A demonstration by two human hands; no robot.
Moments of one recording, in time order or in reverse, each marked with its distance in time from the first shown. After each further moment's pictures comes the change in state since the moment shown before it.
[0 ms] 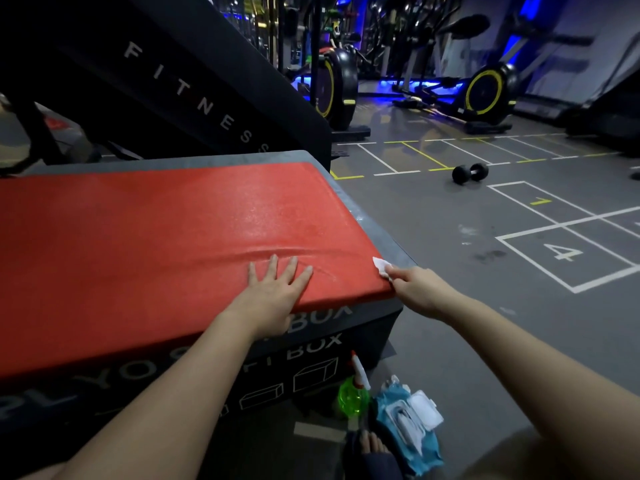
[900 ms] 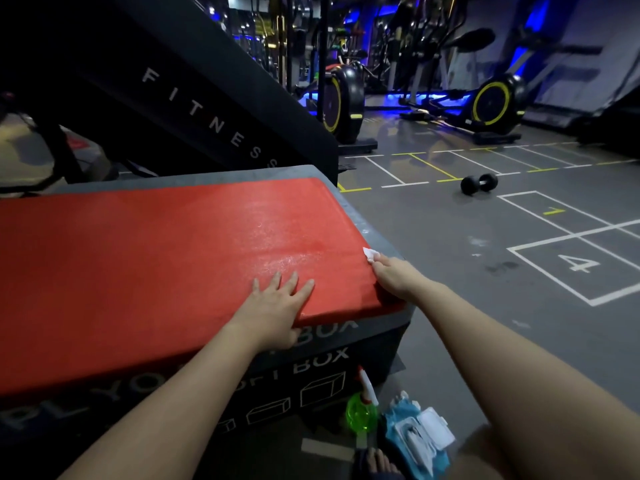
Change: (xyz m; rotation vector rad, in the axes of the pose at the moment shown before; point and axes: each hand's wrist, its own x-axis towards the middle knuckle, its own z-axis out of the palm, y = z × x) left_hand -0.008 0.002 -0.012 0.003 0.000 -0.035; right_hand 0.047 -0.033 -0.004 0.110 -0.033 -0.007
